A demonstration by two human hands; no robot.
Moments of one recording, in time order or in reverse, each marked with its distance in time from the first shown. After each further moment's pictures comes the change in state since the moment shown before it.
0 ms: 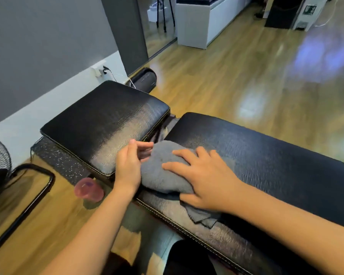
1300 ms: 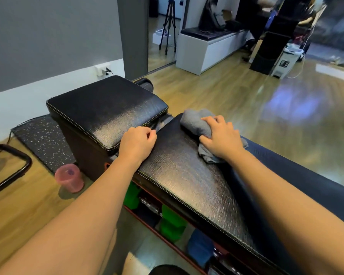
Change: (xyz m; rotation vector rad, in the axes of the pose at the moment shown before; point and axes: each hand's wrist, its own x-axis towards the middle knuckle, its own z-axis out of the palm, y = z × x) left_hand -0.009 0.005 0.000 0.861 -0.022 0.347; right_hand 0.007 0.071 0.003 -0.004 0.131 0.564
